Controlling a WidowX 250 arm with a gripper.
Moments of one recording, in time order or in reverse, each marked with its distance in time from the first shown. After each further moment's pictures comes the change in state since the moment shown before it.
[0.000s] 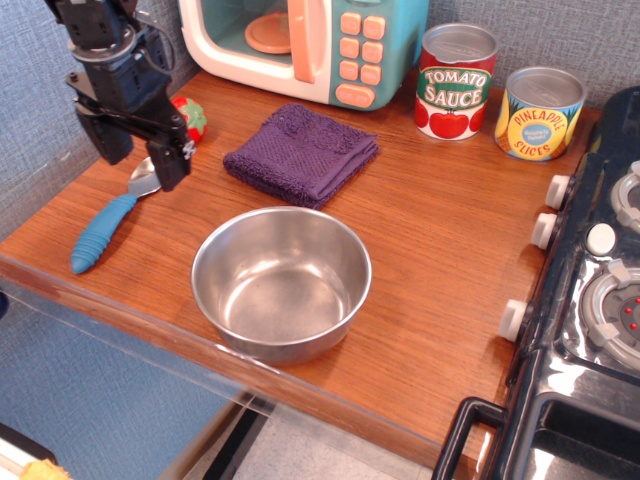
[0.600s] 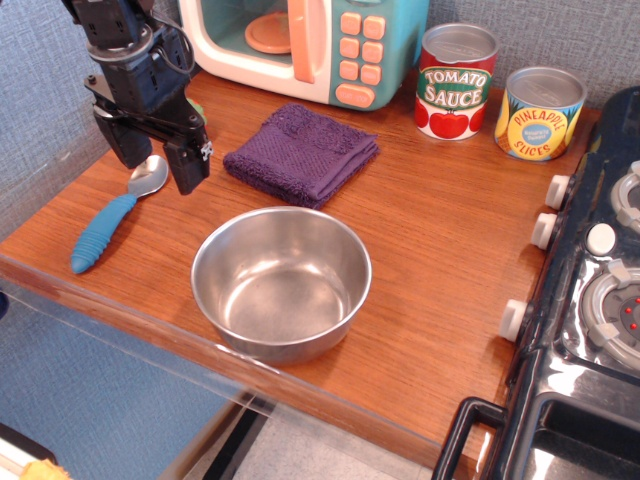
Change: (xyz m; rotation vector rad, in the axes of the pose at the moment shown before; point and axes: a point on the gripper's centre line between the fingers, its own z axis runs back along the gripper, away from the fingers) arm 0.002 -0.011 0.000 -0.029 0.014 -0.006
